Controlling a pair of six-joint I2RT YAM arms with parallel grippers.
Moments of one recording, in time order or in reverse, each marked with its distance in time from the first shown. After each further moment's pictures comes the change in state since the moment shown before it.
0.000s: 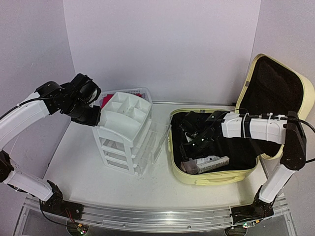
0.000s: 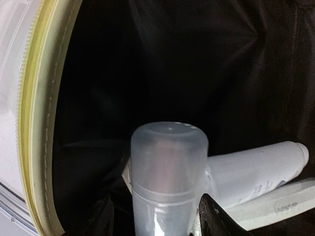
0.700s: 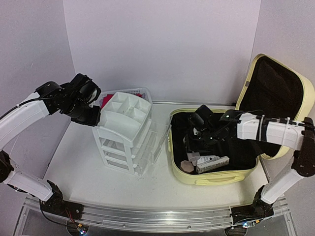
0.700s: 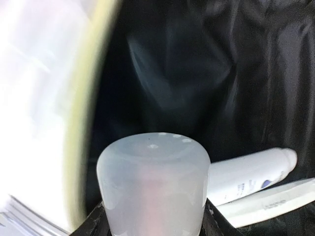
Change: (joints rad) left arm 0.001 -0.004 -0.004 0.002 0.005 0.003; right arm 0.003 -0.135 -0.069 0.115 0.086 0.083
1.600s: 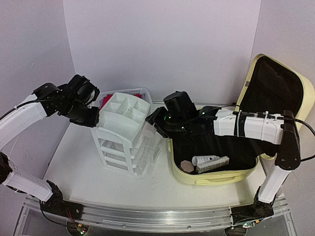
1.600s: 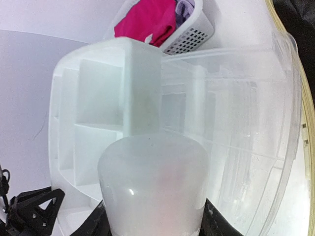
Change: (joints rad) left arm 0.000 -0.028 -0.025 0.008 0.004 0.001; right arm 0.103 0.208 0.257 0.505 -0.003 0.606
